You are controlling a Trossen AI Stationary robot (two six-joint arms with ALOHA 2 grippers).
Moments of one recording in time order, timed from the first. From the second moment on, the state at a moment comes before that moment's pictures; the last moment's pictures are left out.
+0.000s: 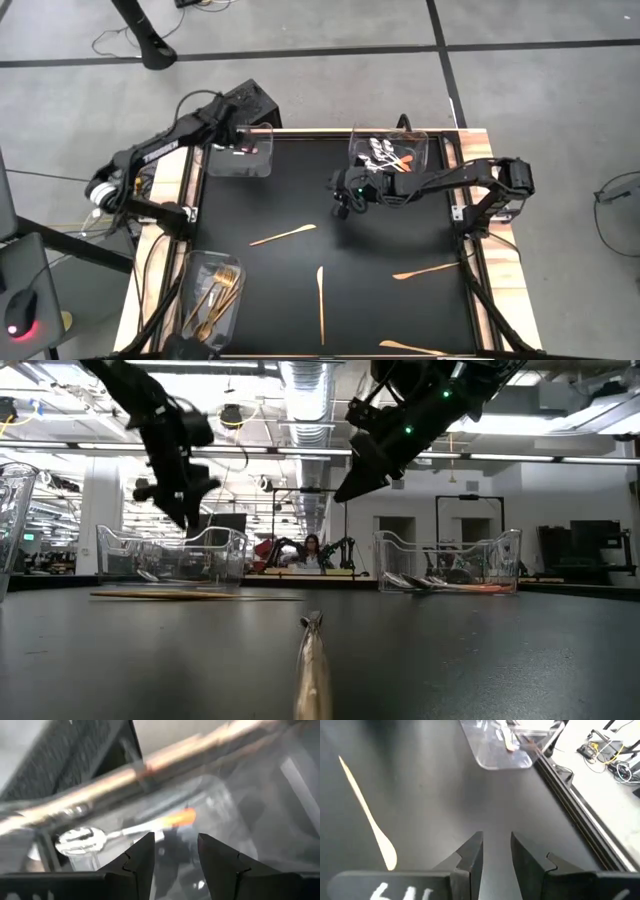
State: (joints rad) left arm 0.98 1.36 0.96 -0.64 -0.10 -0.15; right arm -0.11 1.61 1.01 0.00 0.34 -0.05
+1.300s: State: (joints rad) left arm 0.70 1.61 1.08 -0.84 -0.11 -0.25; right arm -0.22 1.61 0.99 -0.01 0.34 -0.13
